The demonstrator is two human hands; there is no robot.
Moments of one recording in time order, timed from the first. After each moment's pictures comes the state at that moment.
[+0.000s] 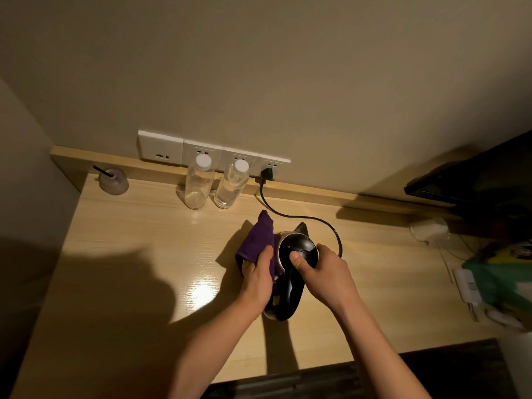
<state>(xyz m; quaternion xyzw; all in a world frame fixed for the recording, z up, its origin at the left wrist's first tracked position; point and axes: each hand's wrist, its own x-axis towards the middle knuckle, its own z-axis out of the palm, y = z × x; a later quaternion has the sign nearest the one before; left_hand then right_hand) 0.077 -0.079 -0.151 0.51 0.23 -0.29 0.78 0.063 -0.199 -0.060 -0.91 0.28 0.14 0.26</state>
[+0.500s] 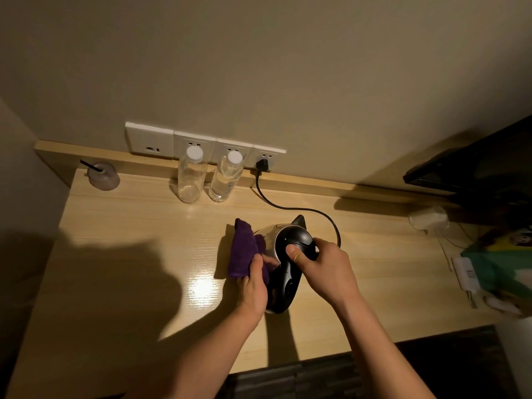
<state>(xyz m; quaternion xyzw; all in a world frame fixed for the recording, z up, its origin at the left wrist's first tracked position) 0.050 -0.082 -0.165 0.56 0.24 -0.27 0.74 0.061 -0.201 -0.057 -0.92 0.27 0.12 0.26</state>
